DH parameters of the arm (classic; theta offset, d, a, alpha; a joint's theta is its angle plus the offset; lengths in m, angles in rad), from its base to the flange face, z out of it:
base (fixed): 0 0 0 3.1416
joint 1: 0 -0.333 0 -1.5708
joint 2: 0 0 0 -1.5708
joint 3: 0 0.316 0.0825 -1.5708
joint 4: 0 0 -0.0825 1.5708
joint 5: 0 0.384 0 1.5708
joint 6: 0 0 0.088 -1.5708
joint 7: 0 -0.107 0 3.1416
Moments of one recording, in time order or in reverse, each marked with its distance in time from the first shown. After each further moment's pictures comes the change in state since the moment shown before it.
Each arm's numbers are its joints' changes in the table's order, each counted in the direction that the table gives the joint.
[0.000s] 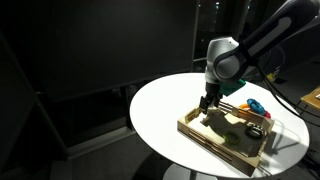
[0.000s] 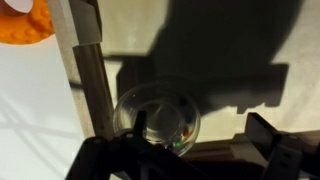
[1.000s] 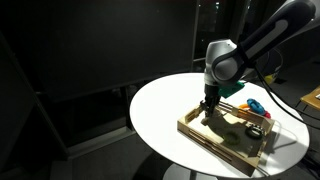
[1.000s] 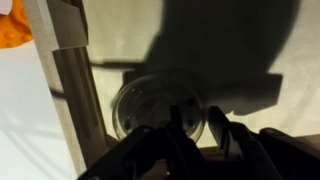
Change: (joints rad) arm 0.000 -0.019 0.009 -0.009 0.019 0.000 0.004
